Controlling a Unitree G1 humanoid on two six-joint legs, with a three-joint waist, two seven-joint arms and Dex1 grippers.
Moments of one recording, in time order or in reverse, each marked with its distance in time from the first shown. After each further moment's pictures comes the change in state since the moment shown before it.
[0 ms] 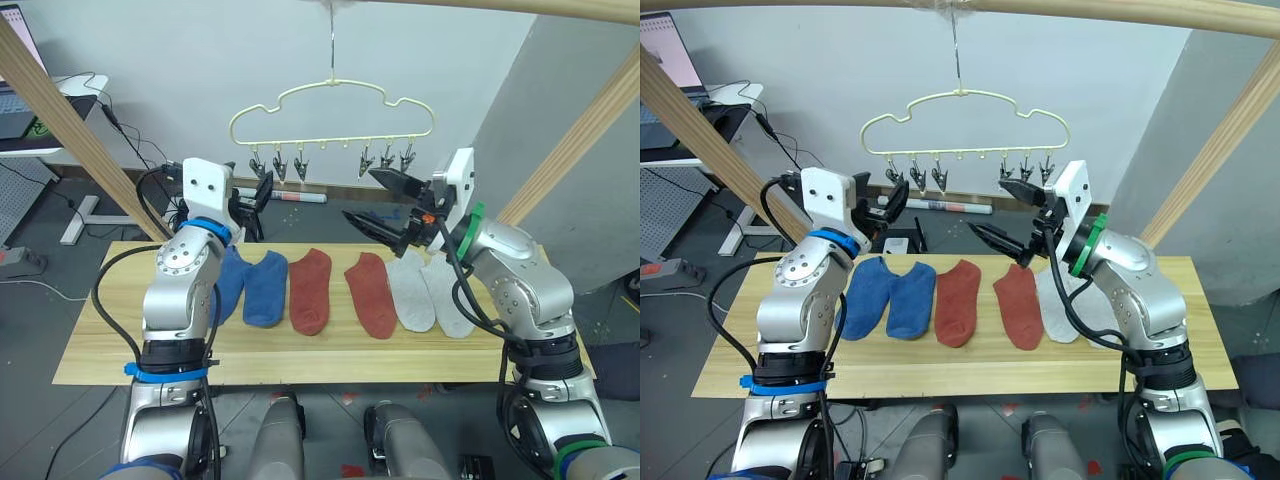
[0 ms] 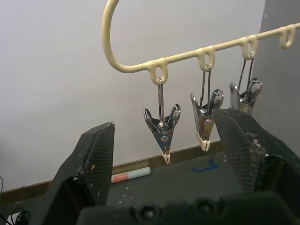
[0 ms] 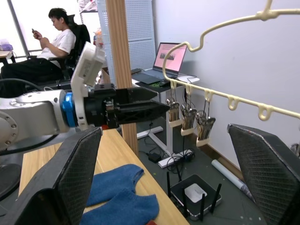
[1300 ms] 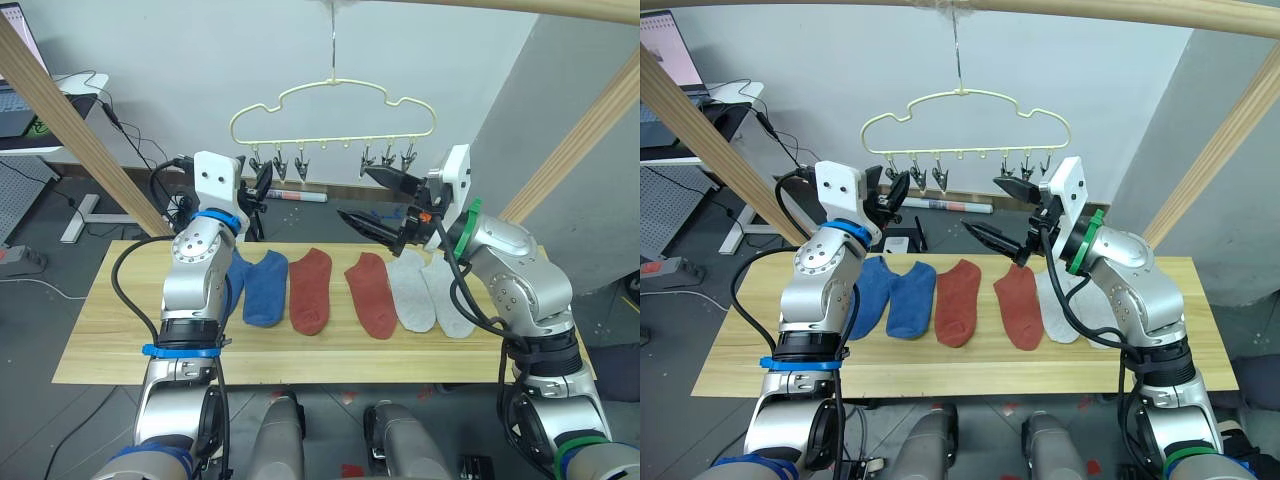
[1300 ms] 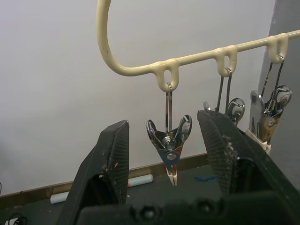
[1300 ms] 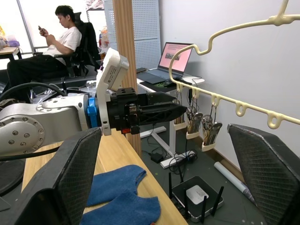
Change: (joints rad) left arm -0.102 -0.029 -0.006 0.220 0.037 -0.153 -0.017; right arm -0.015 -0.009 0.015 0.003 -0.002 -0.002 0.008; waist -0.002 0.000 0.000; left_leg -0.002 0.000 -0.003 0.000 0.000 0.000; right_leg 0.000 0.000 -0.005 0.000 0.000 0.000
